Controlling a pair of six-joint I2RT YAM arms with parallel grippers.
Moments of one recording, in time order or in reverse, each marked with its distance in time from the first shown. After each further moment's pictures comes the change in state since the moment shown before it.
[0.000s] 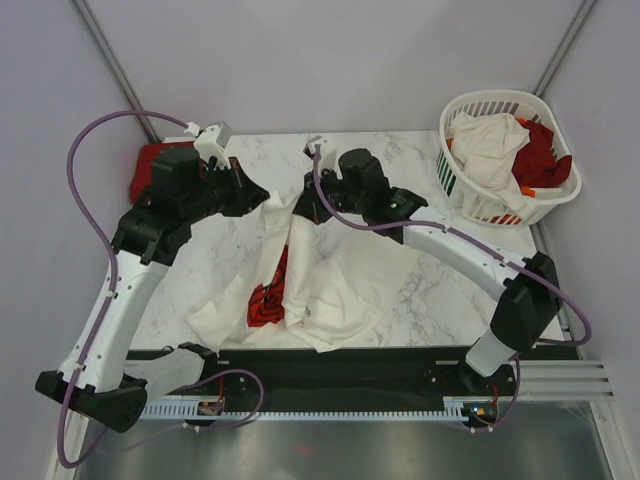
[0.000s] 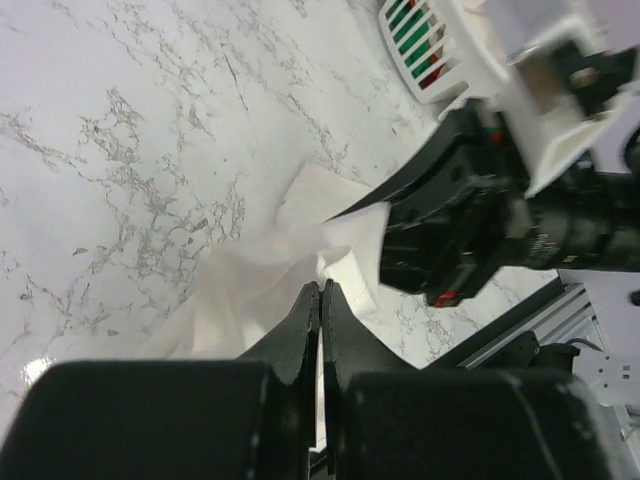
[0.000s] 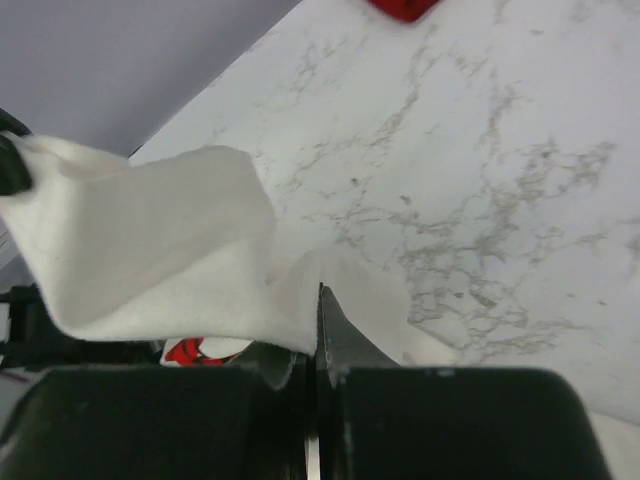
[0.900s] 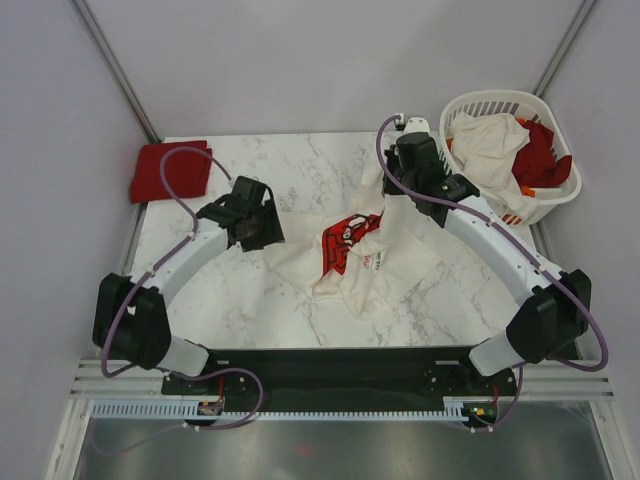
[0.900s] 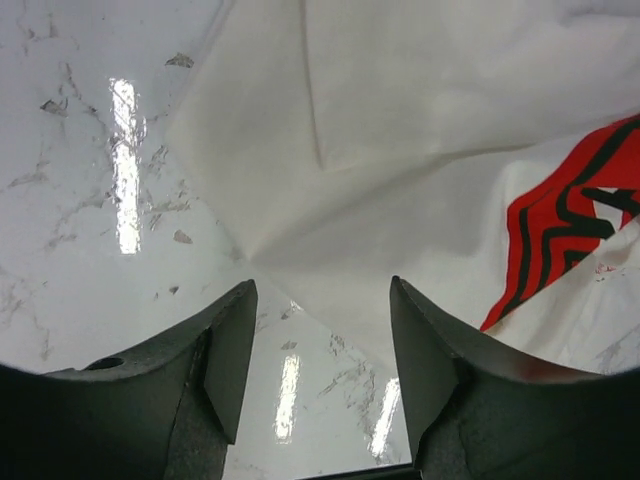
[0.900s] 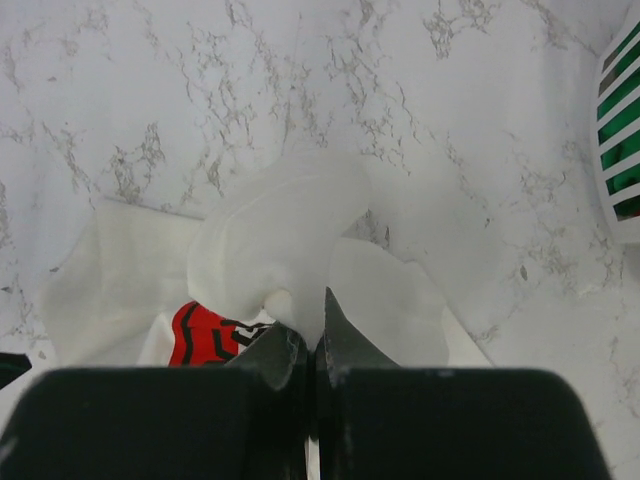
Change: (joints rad) left arm -0.039 0.315 -0.361 0.095 -0.300 -0.208; right arm -0.284 -0.145 -0.032 -0.282 0.587 0.066
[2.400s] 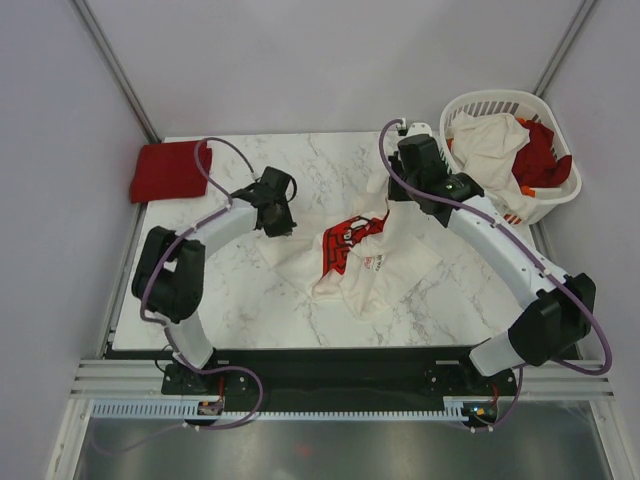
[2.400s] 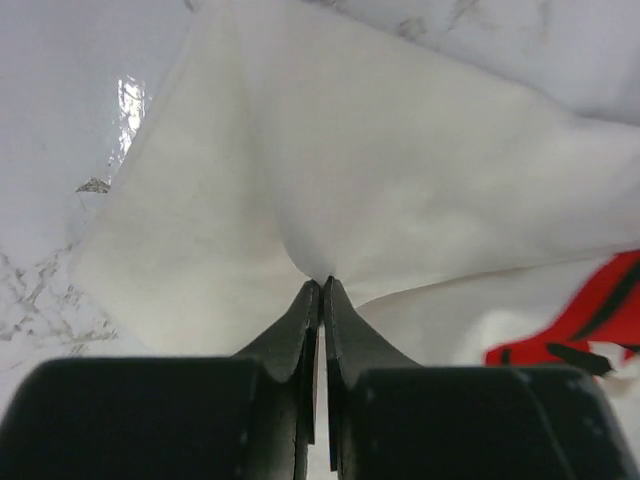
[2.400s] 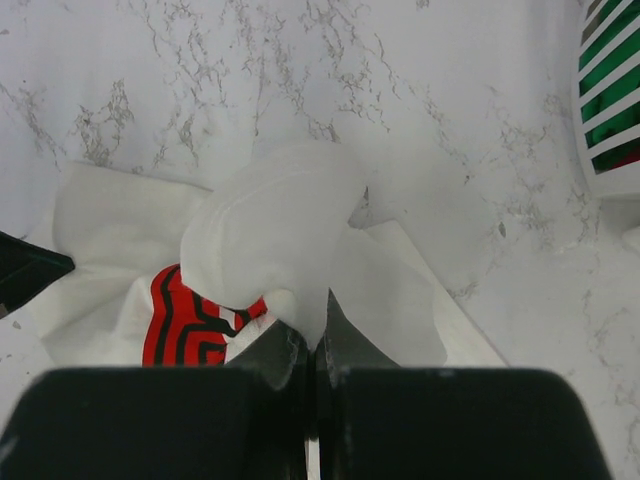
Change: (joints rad) left arm -0.037 0.418 0.161 0.156 -0.050 -0.040; right arm -0.004 -0.019 -0.039 -0.077 0.000 0.009
